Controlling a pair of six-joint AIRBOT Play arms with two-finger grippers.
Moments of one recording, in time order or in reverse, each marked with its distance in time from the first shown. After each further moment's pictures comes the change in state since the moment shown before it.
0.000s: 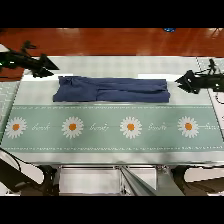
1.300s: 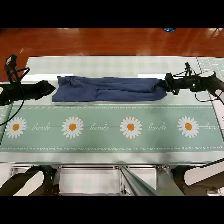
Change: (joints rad) left arm -0.145 0.886 -1.032 0.136 0.586 0.112; right arm 0.201 -0.121 0.019 0.110 -0.045 0.000
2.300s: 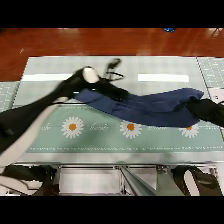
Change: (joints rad) left arm -0.789 -0.693 0.631 -0.124 -0.079 0.017; right arm -0.005 1.305 -0.478 -0.325 0.263 0.277
